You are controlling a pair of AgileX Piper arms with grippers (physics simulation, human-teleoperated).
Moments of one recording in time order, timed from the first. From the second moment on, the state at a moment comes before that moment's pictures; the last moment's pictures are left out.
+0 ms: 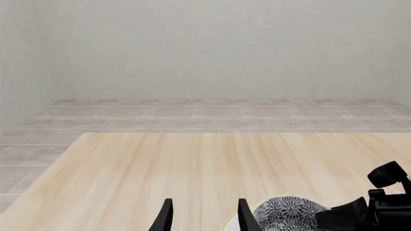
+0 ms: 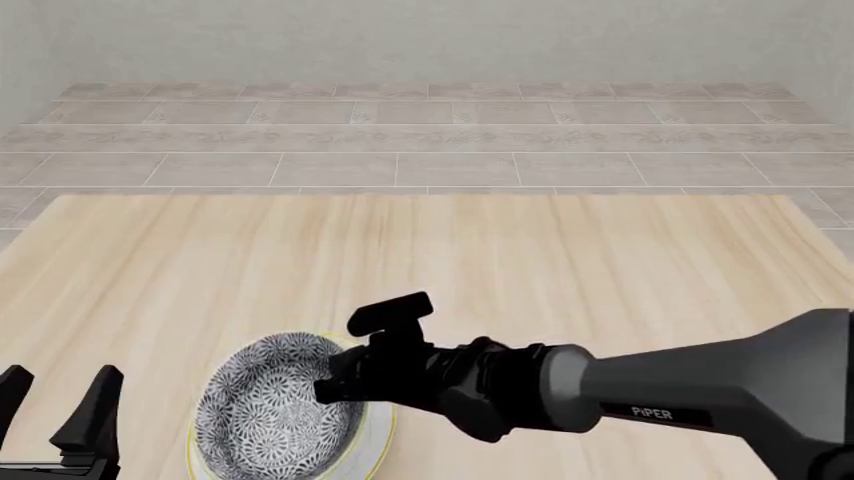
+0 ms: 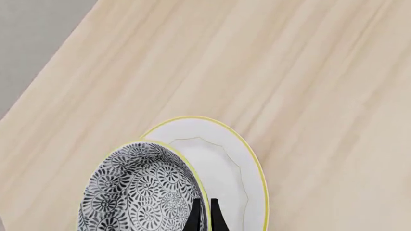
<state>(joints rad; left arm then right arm) 0.00 0.01 0.00 0.00 0.00 0.95 1.86 -0.98 -0.18 0.48</state>
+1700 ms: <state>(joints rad) 0.00 0.01 0.00 0.00 0.00 0.95 1.90 -0.97 -0.22 0.49</state>
